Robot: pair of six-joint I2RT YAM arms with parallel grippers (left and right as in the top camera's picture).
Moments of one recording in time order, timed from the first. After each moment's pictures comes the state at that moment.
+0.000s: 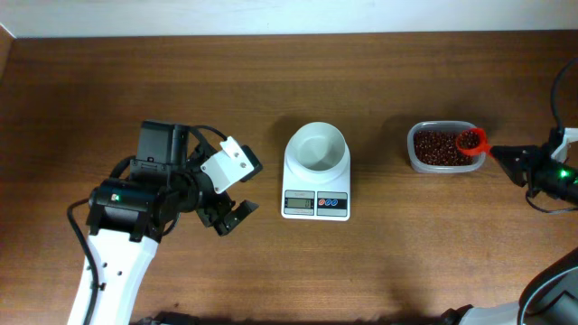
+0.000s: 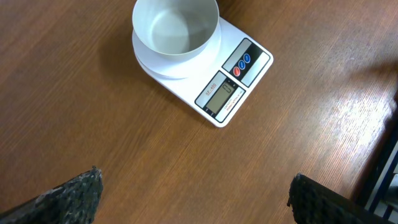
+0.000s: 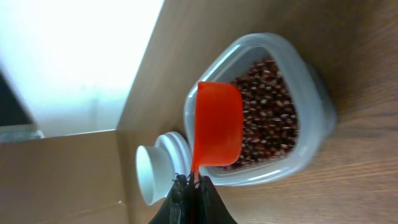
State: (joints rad) left arm -0.17 1.17 1.21 -1.10 0.43 0.71; right arm -0.74 1.69 1.14 -0.75 -1.05 0.12
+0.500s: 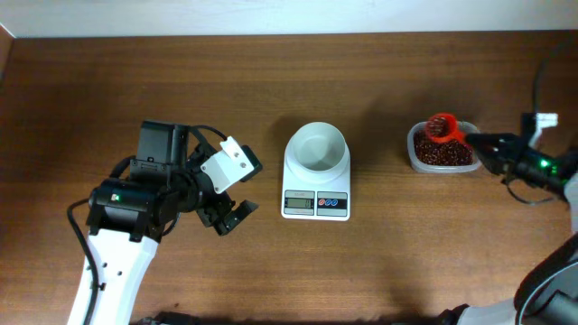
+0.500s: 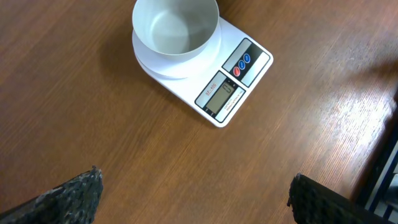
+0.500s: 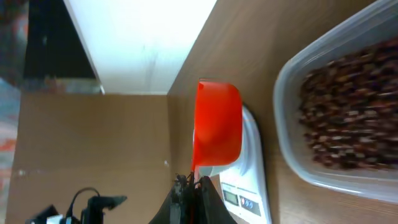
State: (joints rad) left arm -0.17 1.17 1.21 -1.10 0.43 0.71; right arm -0.60 1.69 1.14 -0.77 -1.27 0.12
